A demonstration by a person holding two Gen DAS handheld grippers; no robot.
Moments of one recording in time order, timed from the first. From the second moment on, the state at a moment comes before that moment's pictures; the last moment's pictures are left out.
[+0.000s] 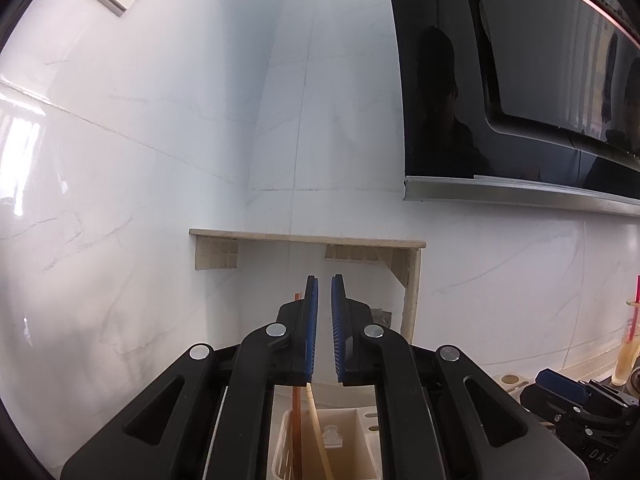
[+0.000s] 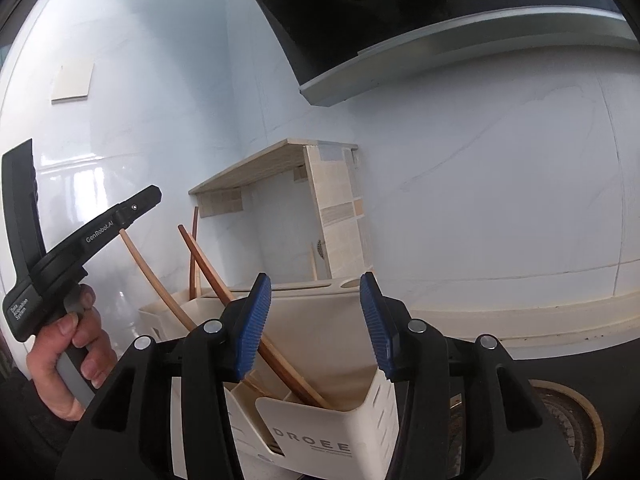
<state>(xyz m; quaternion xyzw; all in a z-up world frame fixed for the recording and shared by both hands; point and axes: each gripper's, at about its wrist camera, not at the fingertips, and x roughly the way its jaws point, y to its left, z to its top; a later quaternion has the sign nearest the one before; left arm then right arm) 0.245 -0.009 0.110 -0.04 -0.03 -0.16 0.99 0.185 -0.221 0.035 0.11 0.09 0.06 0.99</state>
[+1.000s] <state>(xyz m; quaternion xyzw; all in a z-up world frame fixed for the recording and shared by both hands) 0.058 0.021 0.105 -0.01 0.03 -0.14 0.99 0.034 -0.186 0.062 0.09 0.13 0.10 0.98</state>
